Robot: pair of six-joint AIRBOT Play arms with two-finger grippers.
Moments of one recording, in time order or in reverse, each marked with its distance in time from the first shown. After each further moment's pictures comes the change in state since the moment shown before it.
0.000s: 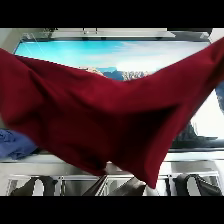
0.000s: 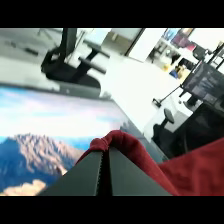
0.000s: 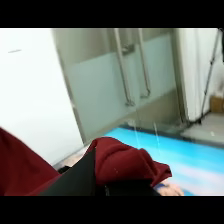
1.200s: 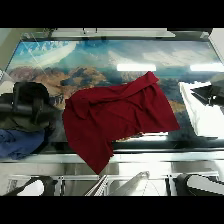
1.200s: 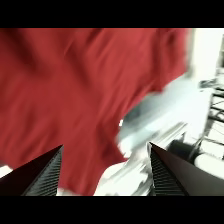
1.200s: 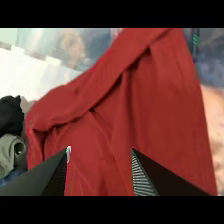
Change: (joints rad) left arm -0.047 -0.728 -0.138 0.507 -0.334 -0.046; right arm -0.269 -0.806 -0.017 -0.395 0.186 0.045
